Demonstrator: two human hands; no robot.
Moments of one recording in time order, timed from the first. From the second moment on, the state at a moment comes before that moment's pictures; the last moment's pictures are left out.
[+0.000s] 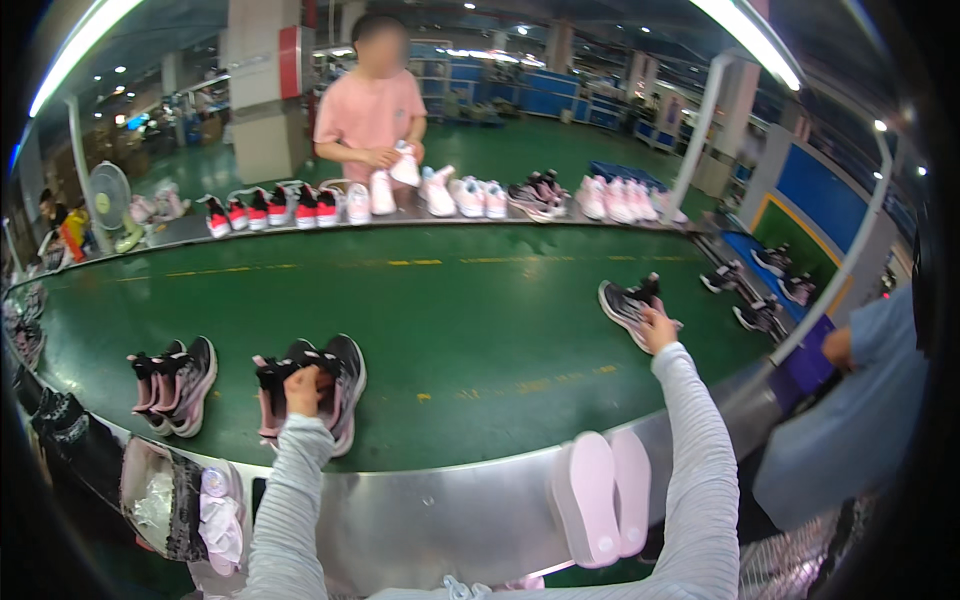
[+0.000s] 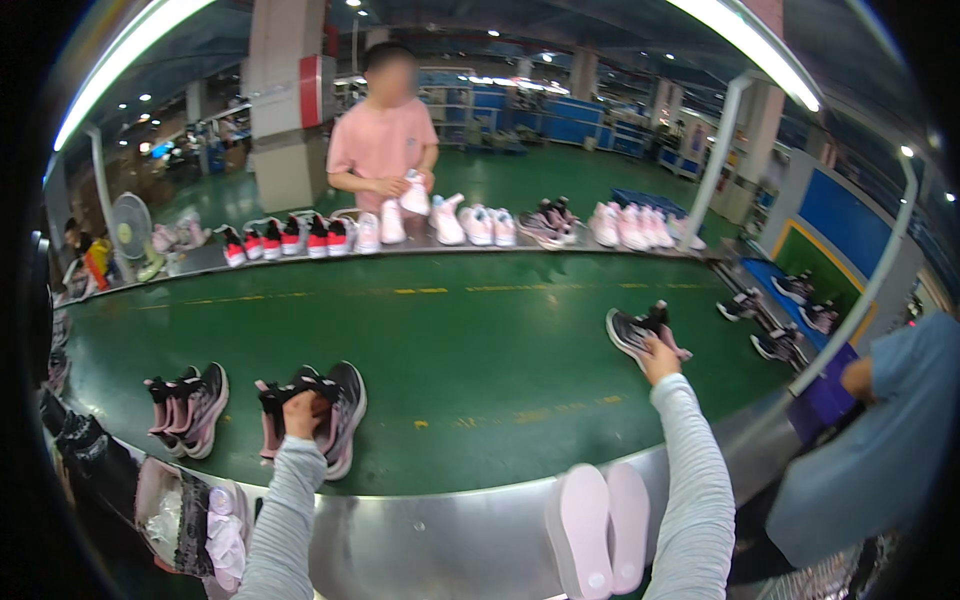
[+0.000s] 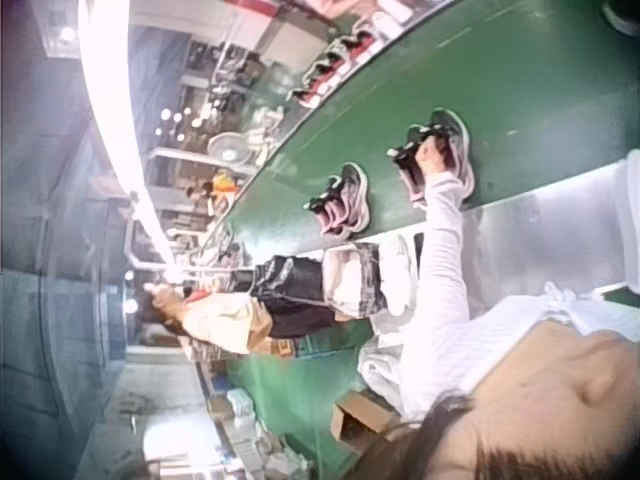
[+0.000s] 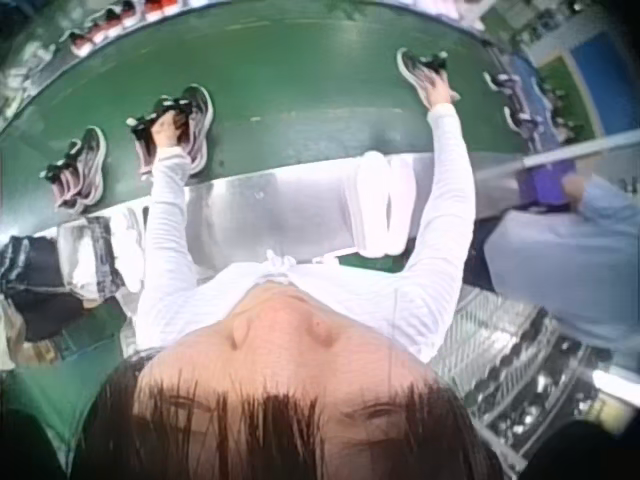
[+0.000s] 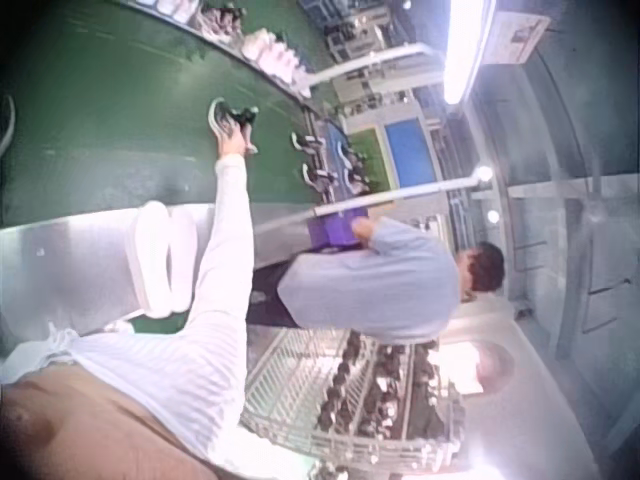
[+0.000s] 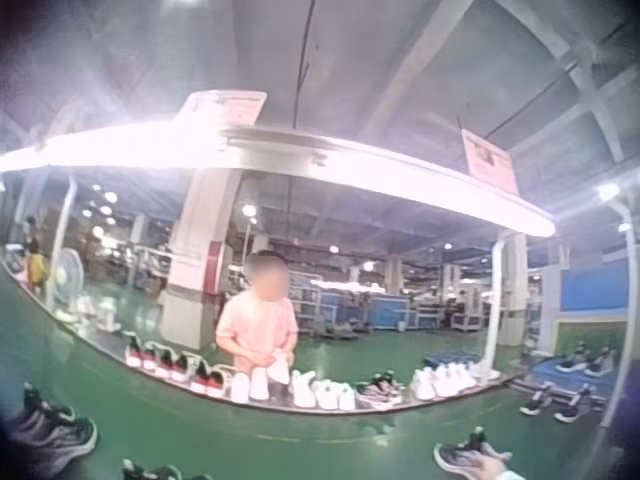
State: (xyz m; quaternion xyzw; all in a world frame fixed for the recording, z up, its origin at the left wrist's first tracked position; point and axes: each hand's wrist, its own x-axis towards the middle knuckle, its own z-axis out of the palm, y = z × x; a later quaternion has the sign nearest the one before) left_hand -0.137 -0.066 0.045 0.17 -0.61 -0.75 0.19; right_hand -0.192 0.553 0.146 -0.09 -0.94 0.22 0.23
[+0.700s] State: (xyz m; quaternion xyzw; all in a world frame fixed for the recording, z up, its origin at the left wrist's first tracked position) left_hand -0.113 -0.057 0.067 0.14 -0.70 -0.67 0.22; right_hand -0.174 0.368 0.134 0.12 -0.99 0.04 0.03
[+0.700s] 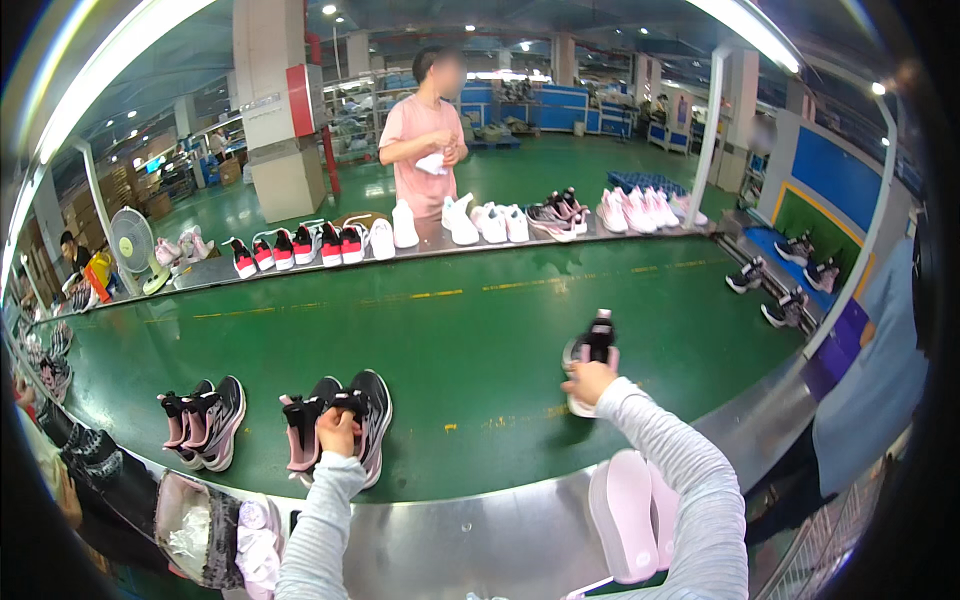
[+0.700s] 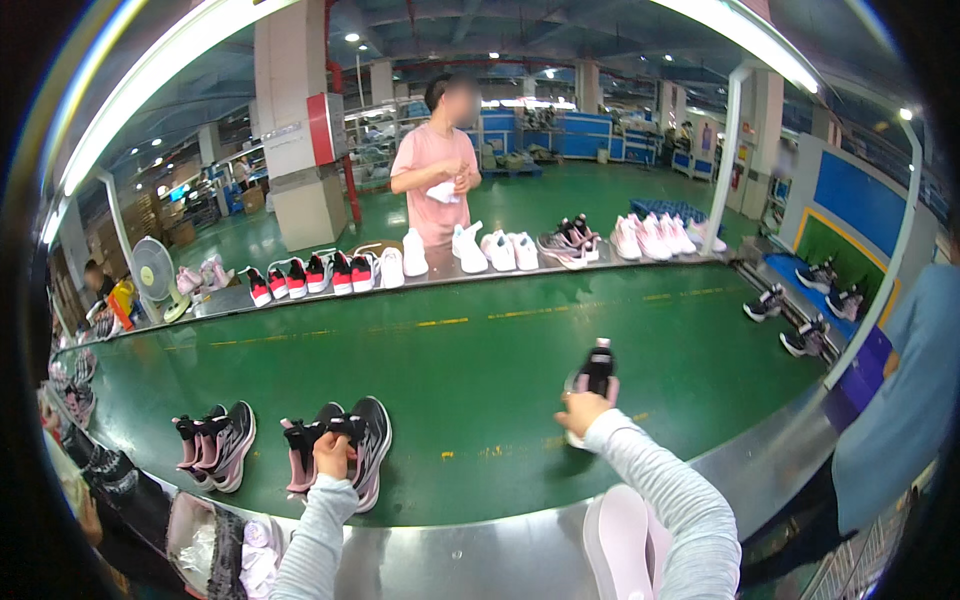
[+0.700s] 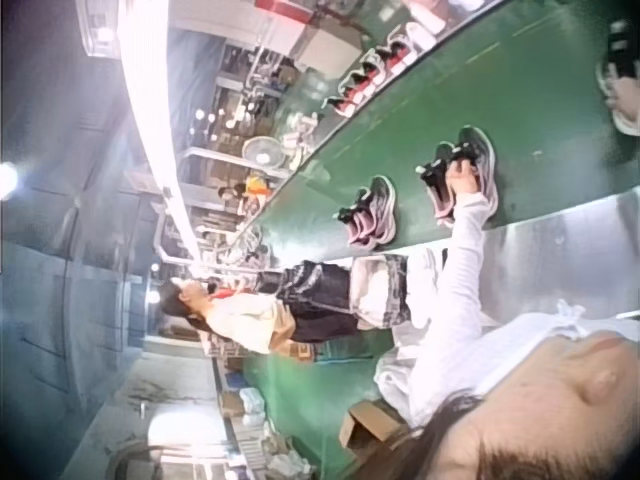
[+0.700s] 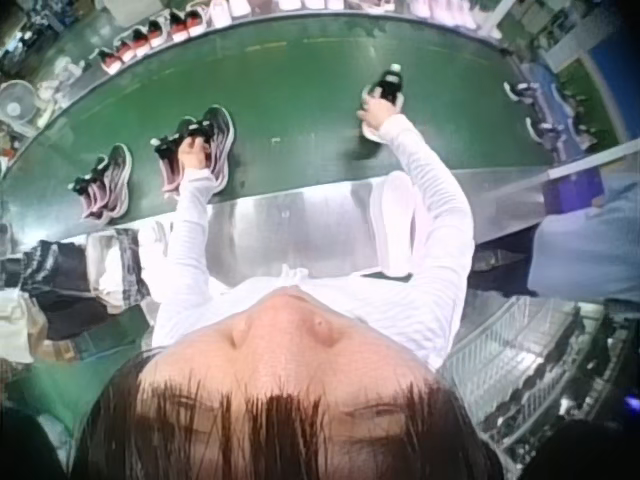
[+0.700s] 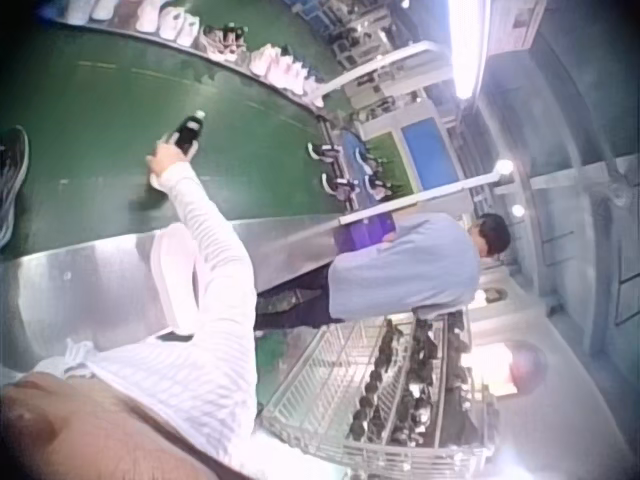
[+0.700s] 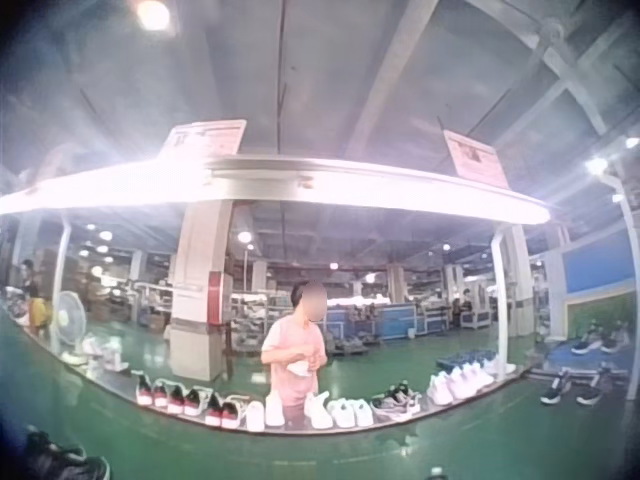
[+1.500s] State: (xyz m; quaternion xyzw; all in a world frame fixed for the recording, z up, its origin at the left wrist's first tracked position) left_hand 0.149 -0.276 0.115 0.42 -0.82 -0.06 0.37; right_hand 0.095 0.387 0.133 -0.08 -1.00 0.01 -0.01
